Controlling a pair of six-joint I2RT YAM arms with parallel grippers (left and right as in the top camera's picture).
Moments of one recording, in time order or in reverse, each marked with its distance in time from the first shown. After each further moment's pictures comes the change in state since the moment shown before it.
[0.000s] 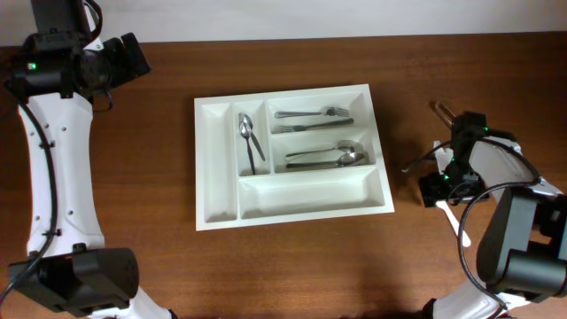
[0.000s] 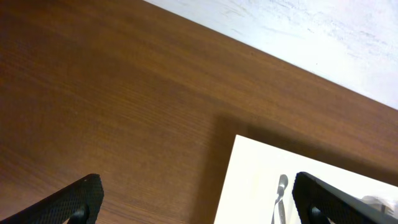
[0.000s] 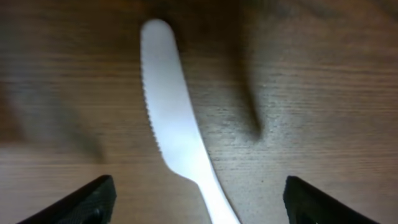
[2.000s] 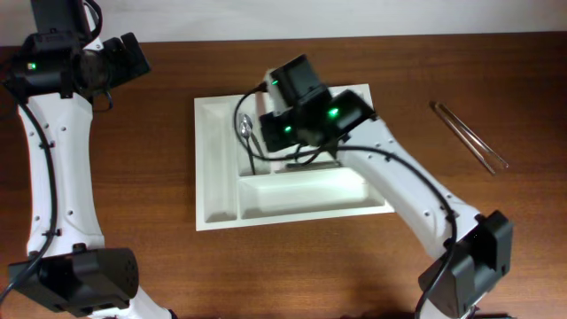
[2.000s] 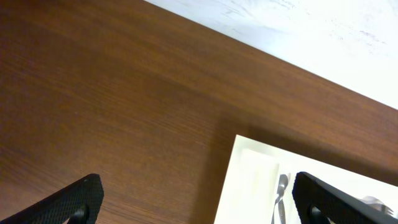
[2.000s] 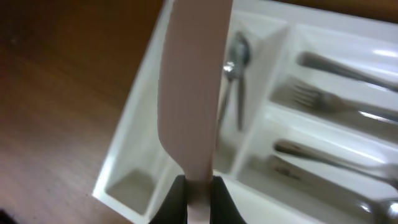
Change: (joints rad) left arm 0.000 0.000 0.000 0.000 0.000 0.000; right arm 0.882 0.016 0.634 0.058 -0.303 0.580
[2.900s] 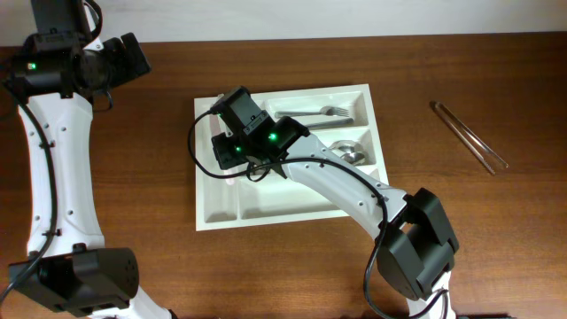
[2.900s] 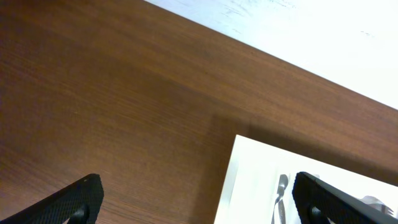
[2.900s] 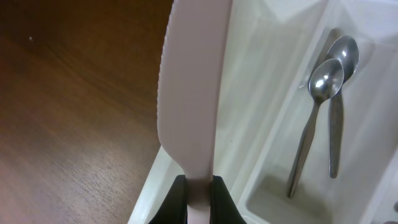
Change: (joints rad) left arm 0.000 0.000 0.000 0.000 0.000 0.000; right arm 0.152 0.200 0.000 0.252 0.021 0.132
